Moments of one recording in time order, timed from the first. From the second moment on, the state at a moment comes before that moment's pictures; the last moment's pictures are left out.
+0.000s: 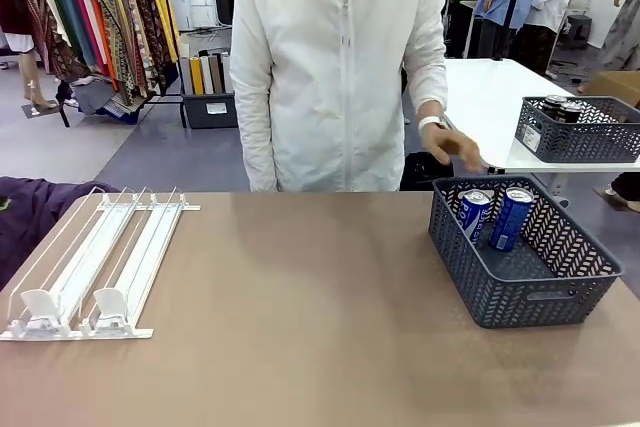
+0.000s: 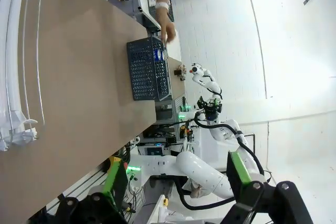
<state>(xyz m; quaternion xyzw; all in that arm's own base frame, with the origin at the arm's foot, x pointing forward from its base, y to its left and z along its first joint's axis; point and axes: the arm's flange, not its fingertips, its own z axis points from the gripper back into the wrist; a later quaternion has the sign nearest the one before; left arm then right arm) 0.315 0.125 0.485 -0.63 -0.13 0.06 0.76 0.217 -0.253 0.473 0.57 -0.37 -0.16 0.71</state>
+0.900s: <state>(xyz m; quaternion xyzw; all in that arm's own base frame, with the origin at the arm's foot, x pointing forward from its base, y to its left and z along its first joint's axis) 0.315 0.125 0.485 -0.63 -0.13 0.06 0.76 0.217 -0.253 0.473 0.57 -0.37 -0.16 0.71</state>
